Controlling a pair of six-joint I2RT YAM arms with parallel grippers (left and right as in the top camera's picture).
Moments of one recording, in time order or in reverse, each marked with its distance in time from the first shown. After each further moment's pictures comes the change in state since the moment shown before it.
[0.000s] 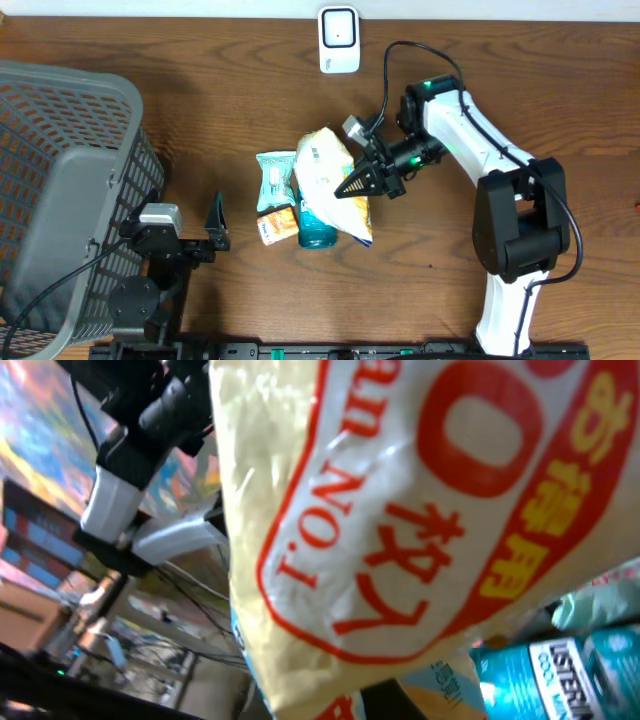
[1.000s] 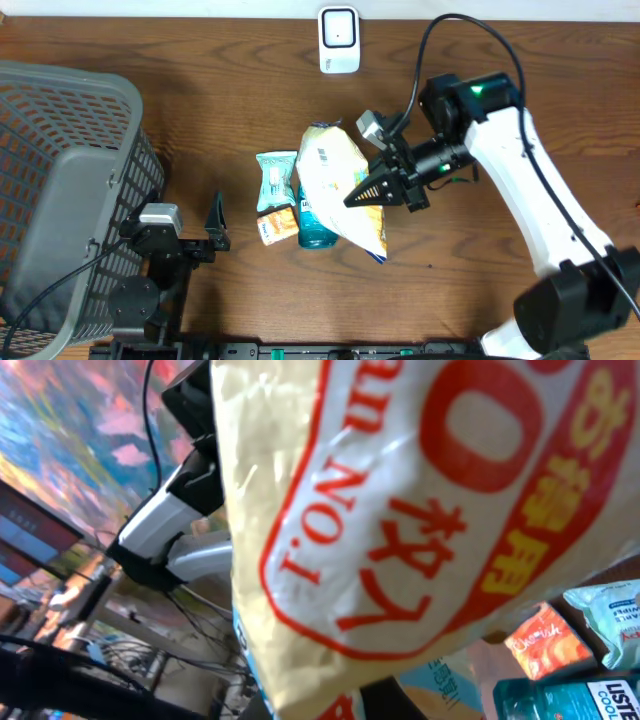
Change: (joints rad) left arm 0.000 0.000 0.000 0.000 0.000 0.000; right arm 0.011 -0.376 0.000 0.001 0.016 0.286
